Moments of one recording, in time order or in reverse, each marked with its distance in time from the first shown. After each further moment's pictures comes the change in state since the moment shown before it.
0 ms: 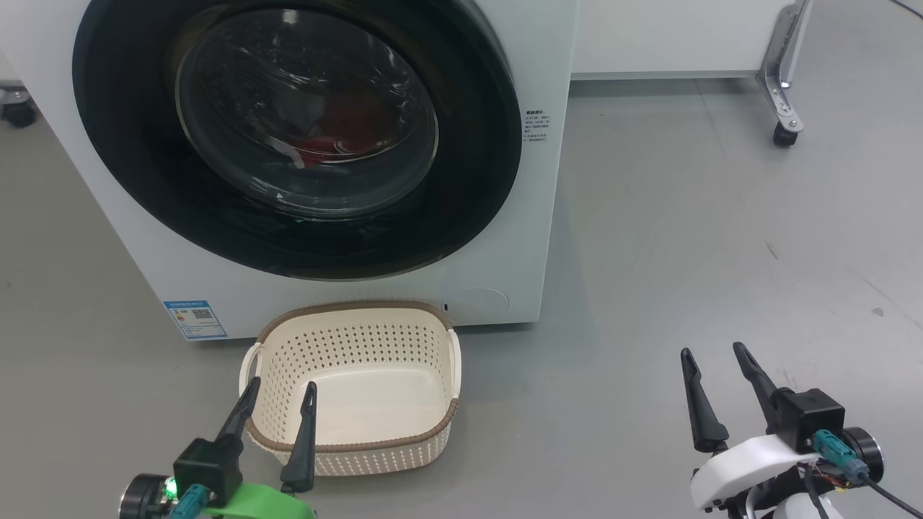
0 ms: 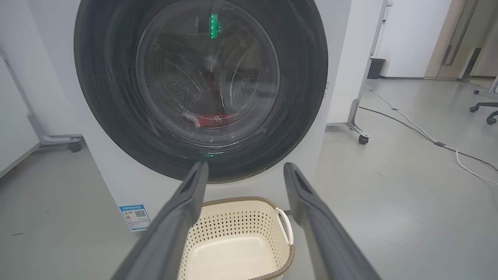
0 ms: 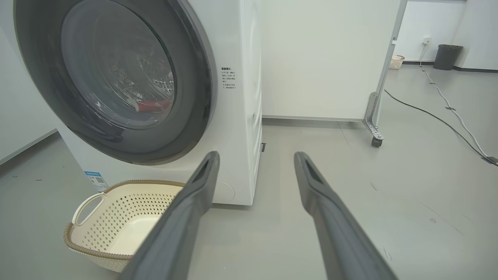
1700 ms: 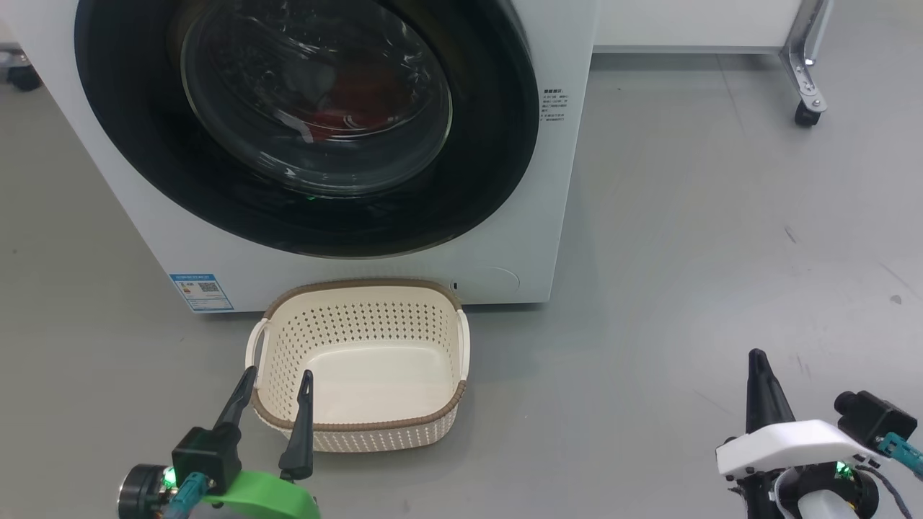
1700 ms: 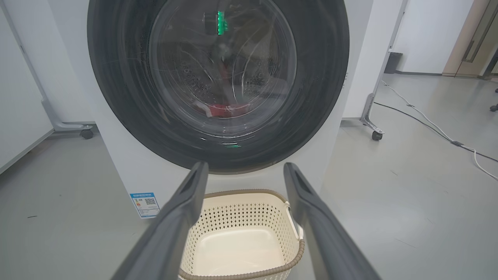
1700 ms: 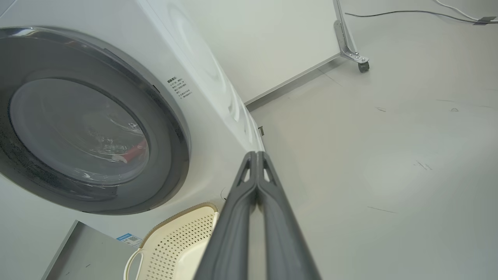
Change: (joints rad) left arm -0.024 -0.007 0.009 0.024 -0.005 0.017 0.000; right arm -0.010 0.082 -0.129 0.062 0.366 0.118 0.010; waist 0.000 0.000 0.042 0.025
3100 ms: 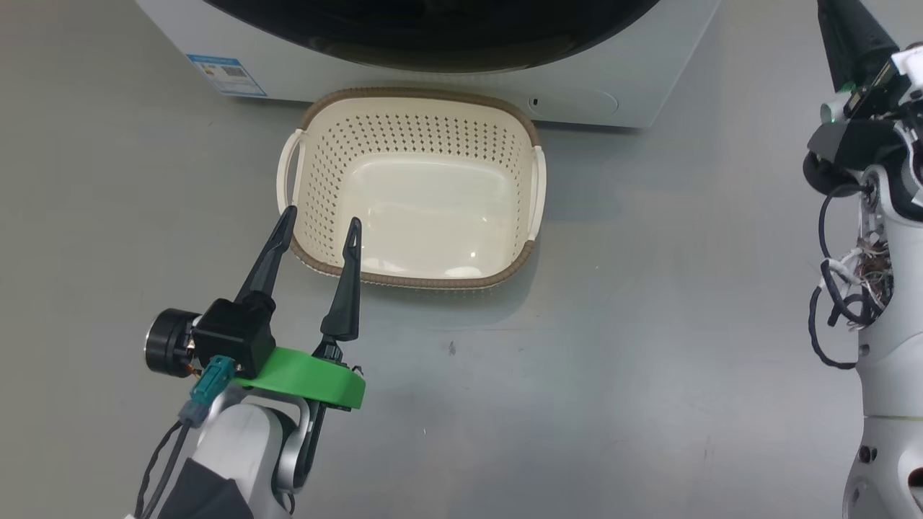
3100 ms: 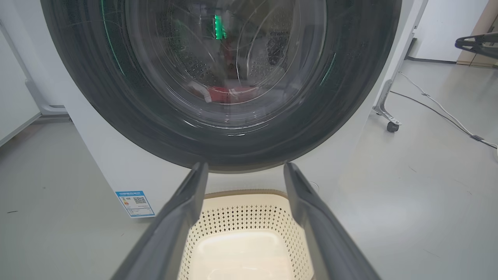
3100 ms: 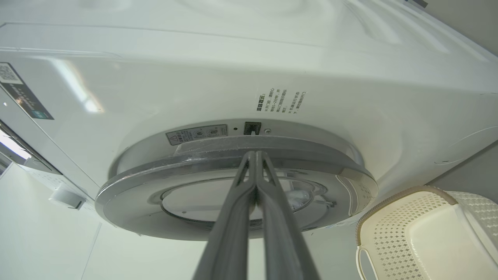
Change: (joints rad) left arm -0.268 -0.050 -0.061 -0.098 0.026 -0.001 -0.003; right arm -0.727 -0.062 -0.184 0.017 0.852 -0.065 0.555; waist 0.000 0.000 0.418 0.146
